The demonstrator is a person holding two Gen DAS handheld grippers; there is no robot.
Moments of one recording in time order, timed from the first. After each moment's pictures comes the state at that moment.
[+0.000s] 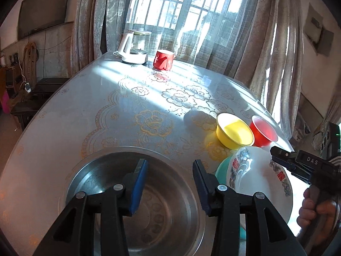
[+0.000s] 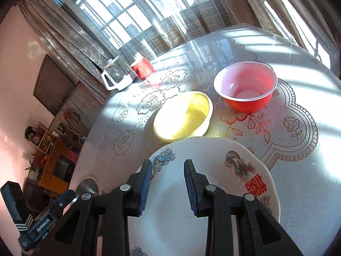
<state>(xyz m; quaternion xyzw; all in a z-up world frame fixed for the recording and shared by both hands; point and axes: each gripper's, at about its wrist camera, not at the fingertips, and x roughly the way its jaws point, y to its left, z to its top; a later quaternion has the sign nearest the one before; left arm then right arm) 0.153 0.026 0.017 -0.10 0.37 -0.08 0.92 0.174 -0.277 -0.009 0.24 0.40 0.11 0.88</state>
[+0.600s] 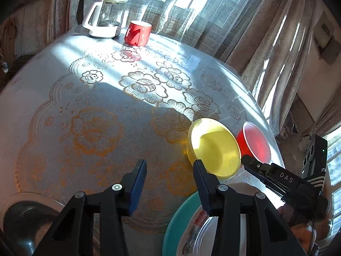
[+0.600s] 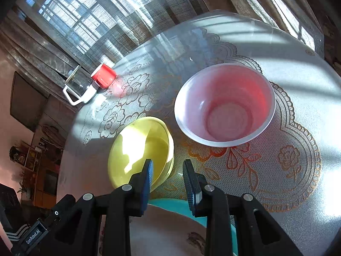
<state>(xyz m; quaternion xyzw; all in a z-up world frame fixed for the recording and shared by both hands) 0.271 -0.049 -0.003 -0.14 0.46 -0.13 0.87 0.260 -0.309 -0.037 0.26 0.45 0.04 0.85</state>
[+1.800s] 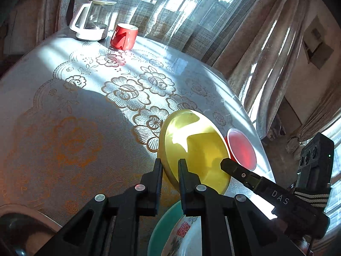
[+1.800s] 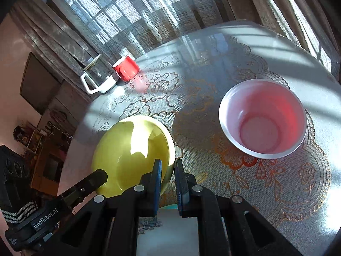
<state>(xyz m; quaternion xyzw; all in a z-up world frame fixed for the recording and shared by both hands) 0.271 -0.047 0.006 -0.17 0.44 -0.17 0.87 0.256 -0.268 -0.007 0.22 0.43 0.10 0.87</state>
